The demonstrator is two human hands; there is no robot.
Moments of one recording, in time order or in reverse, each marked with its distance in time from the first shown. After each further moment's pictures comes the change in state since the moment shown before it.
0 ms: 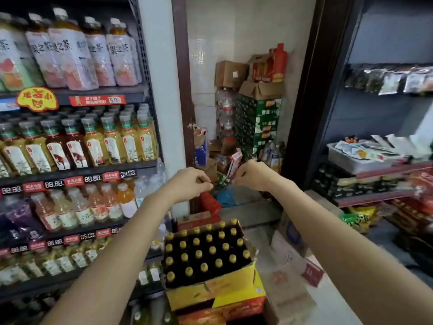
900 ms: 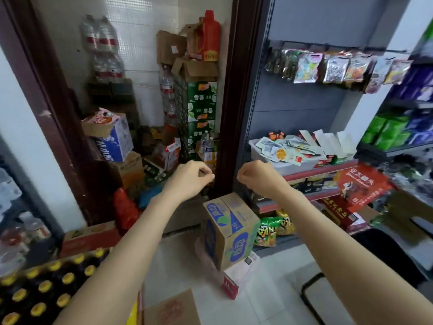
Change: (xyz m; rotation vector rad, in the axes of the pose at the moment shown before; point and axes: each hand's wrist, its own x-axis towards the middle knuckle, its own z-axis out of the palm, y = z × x) left_hand 0.346 0.317 0.283 -0.112 0.080 0.076; right_hand 0.086 0.509 -0.152 0.058 0.221 0.059
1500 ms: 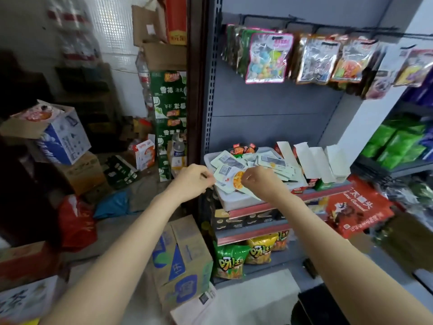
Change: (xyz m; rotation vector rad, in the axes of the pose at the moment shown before) left_hand 0.320 0.135 0.195 -0.105 -0.049 -0.099; right_hand 0.228 0.318 -0.094 0.009 -0.059 0.095
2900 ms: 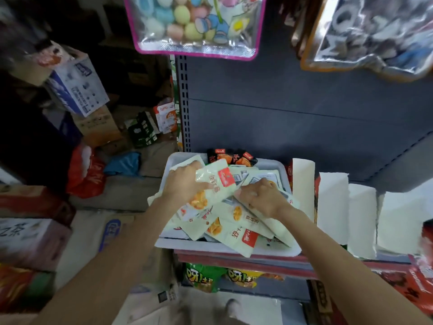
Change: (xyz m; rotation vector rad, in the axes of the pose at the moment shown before) left_hand 0.299 -0.002 0.174 0.341 0.254 -0.366; right_hand 0.301 0.245 0.014 -0.078 -0.540 -0.165
